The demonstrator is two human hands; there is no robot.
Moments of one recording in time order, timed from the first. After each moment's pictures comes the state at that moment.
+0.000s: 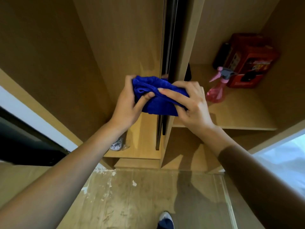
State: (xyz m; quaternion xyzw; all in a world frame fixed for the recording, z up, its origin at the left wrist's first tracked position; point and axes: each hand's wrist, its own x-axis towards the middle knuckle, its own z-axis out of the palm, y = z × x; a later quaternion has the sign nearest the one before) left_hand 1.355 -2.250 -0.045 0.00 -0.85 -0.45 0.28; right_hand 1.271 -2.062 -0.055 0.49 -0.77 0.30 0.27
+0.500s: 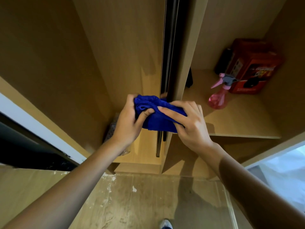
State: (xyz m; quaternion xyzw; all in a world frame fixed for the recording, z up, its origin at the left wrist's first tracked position) left_hand 1.359 -2.244 -0.066 0.03 -0.84 -0.47 0.26; right_hand 1.277 -2.059 -0.076 0.49 -0.79 0.29 0.23
